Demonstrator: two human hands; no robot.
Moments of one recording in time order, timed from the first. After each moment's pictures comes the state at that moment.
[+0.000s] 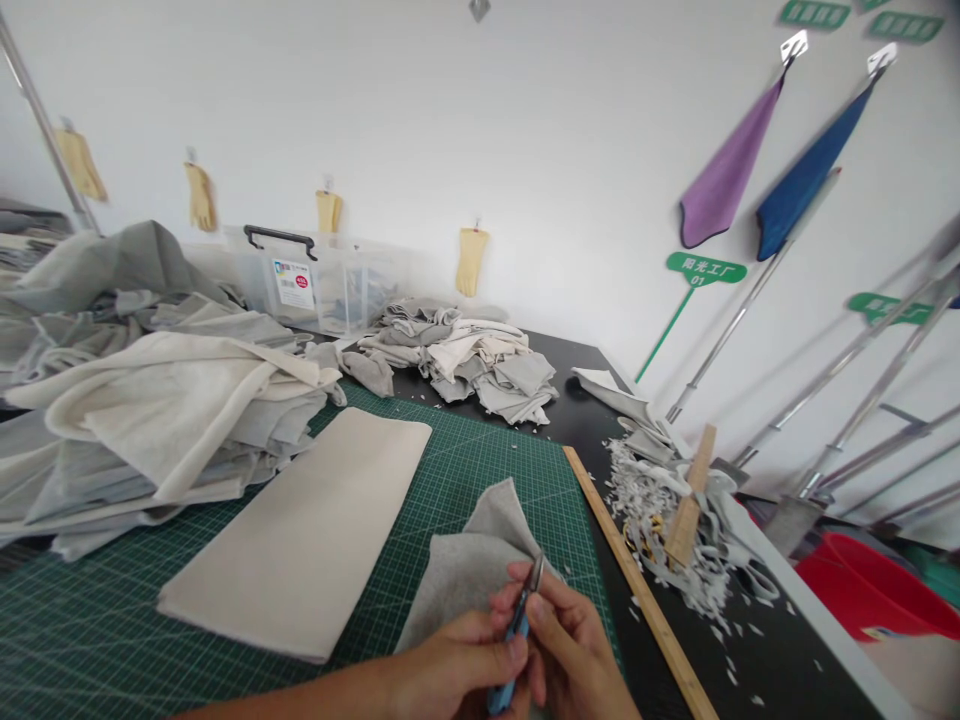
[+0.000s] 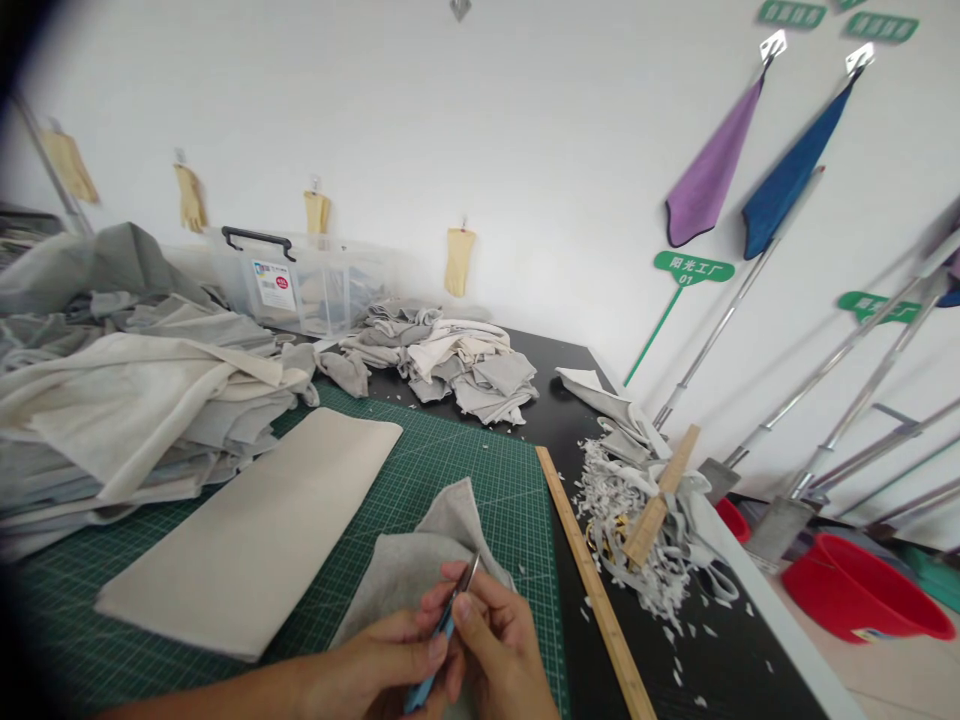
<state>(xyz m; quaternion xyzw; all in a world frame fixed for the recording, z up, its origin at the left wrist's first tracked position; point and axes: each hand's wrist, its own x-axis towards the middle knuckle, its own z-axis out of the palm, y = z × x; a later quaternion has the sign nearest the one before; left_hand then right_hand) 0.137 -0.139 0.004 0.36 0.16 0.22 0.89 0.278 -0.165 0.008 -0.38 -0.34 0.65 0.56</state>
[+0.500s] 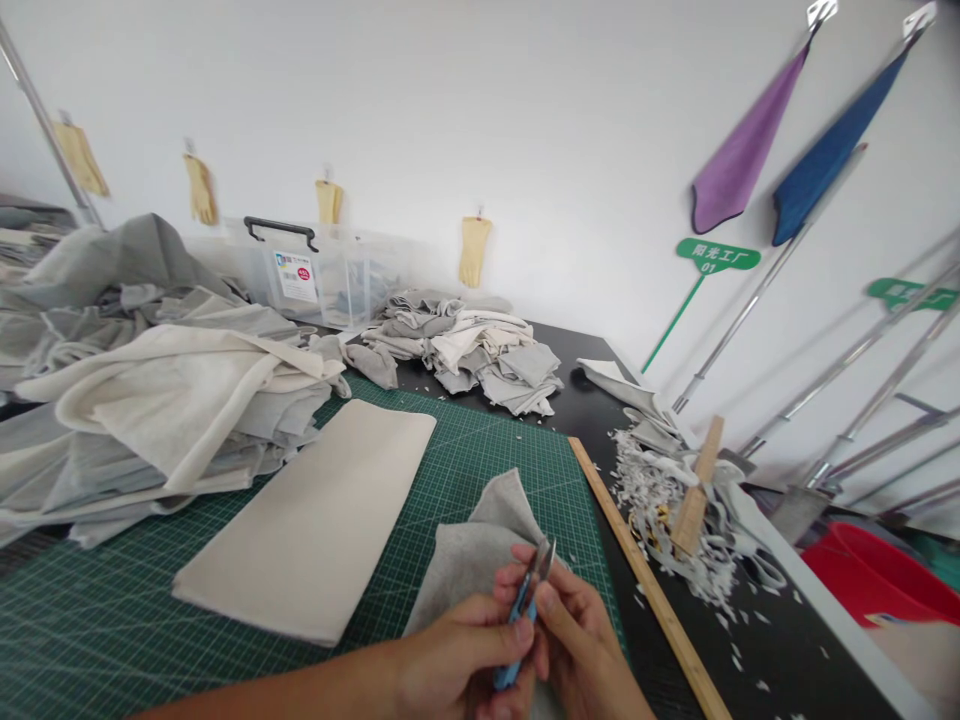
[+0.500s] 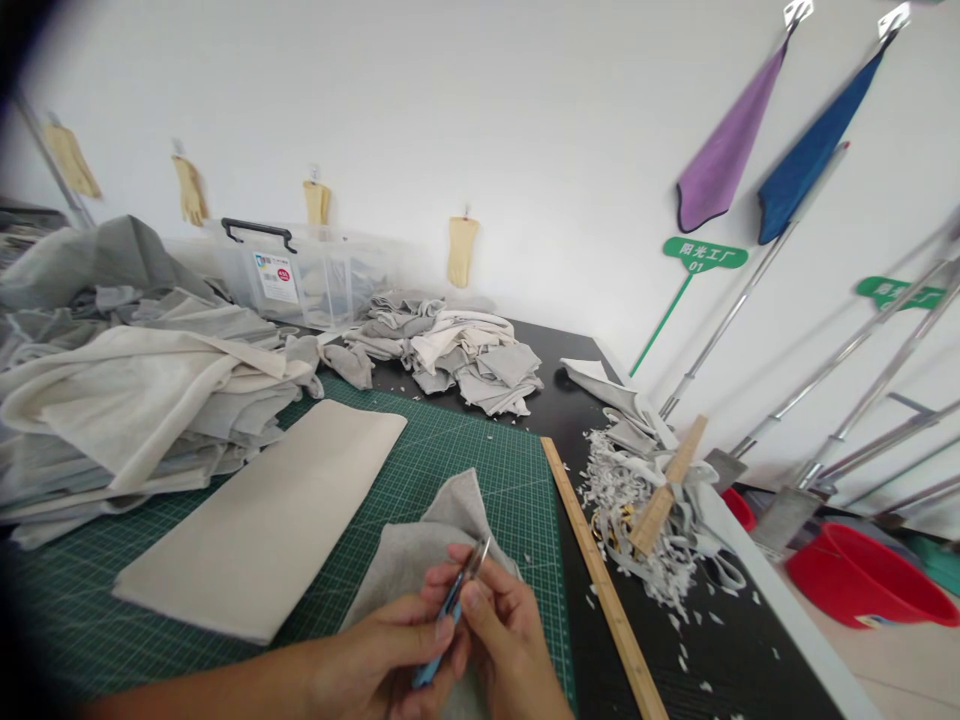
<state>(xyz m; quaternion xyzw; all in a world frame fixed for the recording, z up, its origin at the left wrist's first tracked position) 0.135 -0.139 0.009 0.36 0.16 0.19 0.90 0.276 -0.168 0.014 -0.41 -0.32 0.64 0.56</state>
